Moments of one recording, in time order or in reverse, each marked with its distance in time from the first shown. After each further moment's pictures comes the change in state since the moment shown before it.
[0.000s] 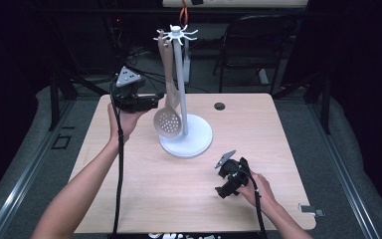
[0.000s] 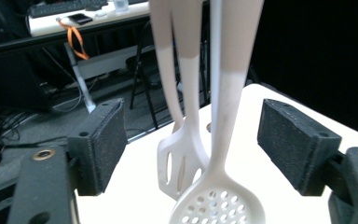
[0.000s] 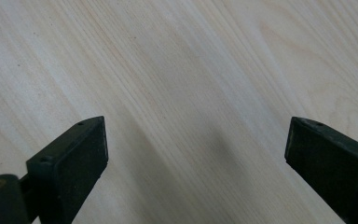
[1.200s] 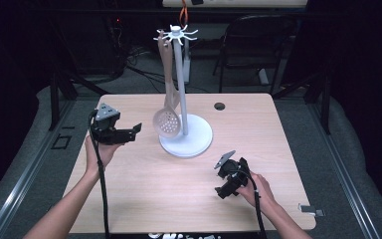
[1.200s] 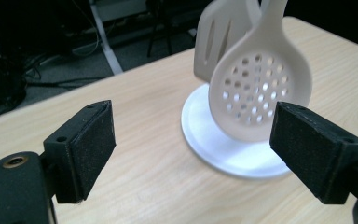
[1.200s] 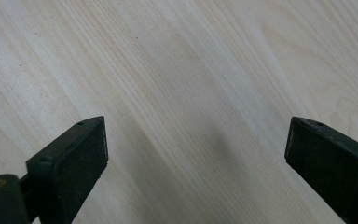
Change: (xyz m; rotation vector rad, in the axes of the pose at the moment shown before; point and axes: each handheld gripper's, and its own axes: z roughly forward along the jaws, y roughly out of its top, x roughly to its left) left arm 0.022 -0.097 -0.042 0.173 0.066 -0.060; right arm 0.002 0.001 0.000 0.004 -0.004 -0.002
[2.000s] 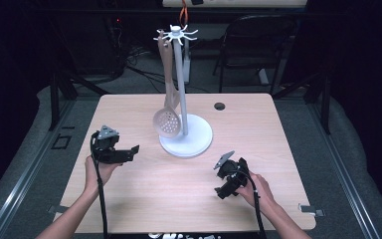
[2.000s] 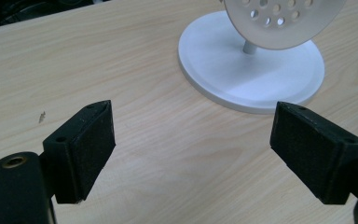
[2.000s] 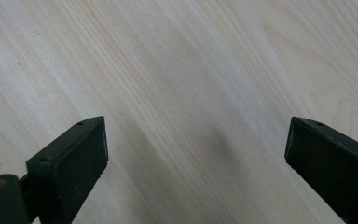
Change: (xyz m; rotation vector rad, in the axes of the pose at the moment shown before) left arm 0.002 -0.060 0.012 0.135 -0.019 -0.055; right arm 0.001 0.001 0.001 0.015 -0.007 -0.013
